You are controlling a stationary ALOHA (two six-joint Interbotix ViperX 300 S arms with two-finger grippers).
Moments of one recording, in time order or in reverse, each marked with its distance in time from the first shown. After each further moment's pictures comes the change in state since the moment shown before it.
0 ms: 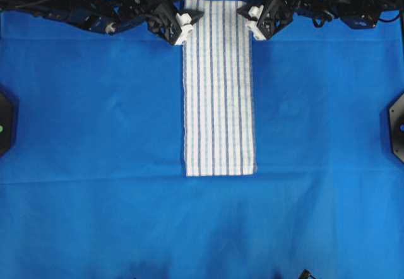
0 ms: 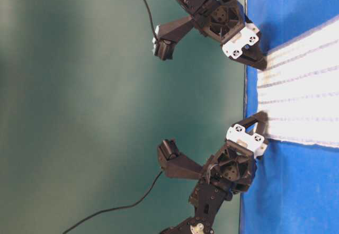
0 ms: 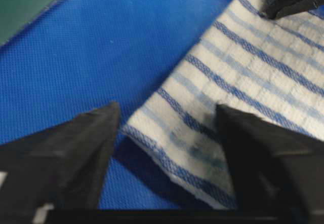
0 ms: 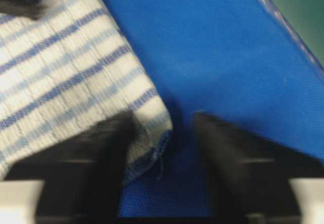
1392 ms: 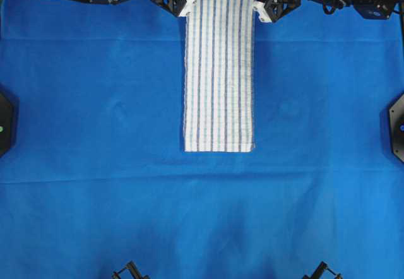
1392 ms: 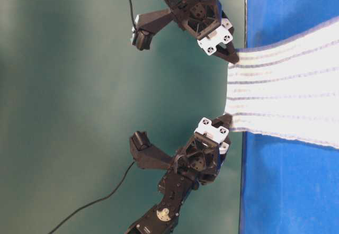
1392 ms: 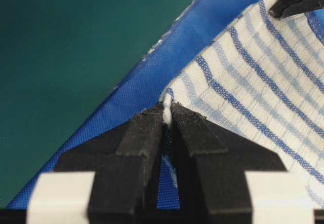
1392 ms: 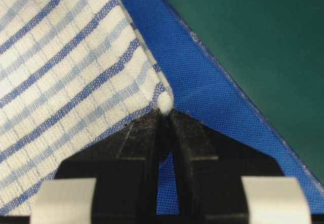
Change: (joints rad) left arm 0.064 -0.072 -0.110 0.002 0.176 0.087; right arm -0.058 -0.092 0.006 0.002 0.005 0.006
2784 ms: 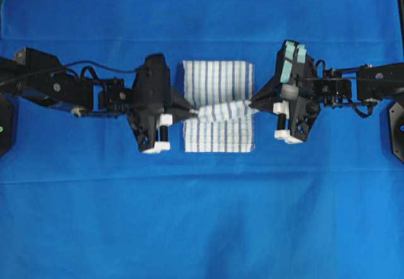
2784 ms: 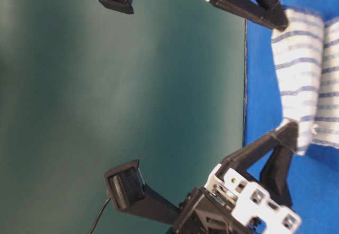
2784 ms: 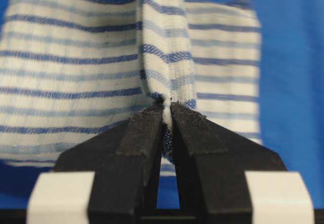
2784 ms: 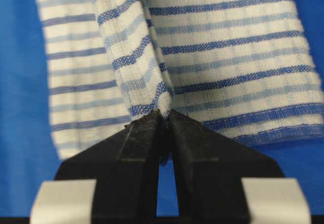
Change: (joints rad) left arm -0.580 -0.259 0.337 0.002 0.015 -0.020; right arm 0.624 -0.328 0.272 0.127 0.195 0.012
